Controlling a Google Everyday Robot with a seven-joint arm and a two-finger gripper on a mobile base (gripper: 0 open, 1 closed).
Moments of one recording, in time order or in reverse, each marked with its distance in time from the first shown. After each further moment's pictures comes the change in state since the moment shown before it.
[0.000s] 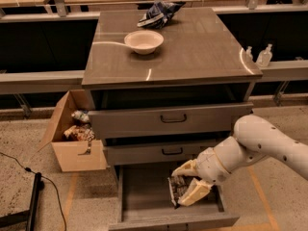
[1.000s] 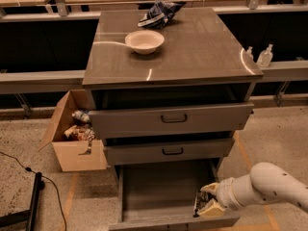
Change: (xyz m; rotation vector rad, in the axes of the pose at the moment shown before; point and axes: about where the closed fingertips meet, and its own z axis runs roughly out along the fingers) arm 0.169 -0.023 0.029 0.324 0.137 0.295
